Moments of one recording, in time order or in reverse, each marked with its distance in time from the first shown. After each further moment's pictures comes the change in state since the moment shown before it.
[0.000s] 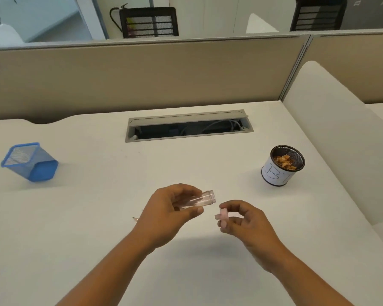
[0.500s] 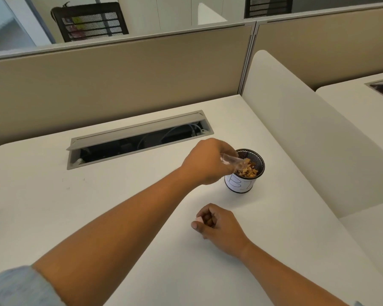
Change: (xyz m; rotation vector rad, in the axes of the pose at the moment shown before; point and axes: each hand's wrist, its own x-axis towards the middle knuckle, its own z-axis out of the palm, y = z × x) left_hand 0.185 0.099 0.140 0.527 -0.271 0.302; right_hand 0.081 0.050 -0.070 -0.318 0.100 -0.058
